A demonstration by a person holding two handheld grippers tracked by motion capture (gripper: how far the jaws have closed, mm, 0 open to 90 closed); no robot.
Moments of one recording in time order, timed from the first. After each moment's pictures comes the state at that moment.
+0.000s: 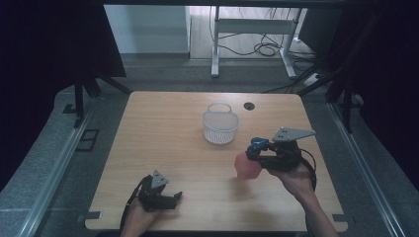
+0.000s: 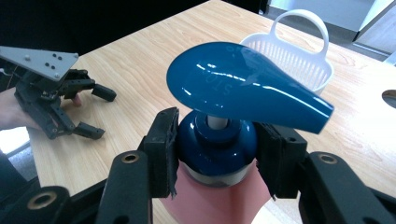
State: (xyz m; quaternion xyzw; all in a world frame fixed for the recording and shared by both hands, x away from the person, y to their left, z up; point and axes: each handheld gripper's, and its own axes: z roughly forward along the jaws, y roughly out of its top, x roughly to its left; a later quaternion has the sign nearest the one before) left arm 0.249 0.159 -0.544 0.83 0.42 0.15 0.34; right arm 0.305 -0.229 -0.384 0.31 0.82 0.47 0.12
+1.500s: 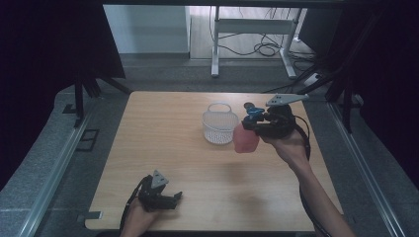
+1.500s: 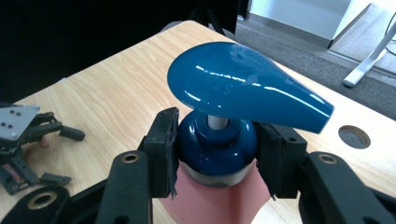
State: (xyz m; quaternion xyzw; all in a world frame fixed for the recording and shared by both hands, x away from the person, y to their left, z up) left arm 0.249 0.159 -0.544 0.83 0.42 0.15 0.34; right arm 0.365 -0.210 -0.333 0.33 0.82 0.45 0.15
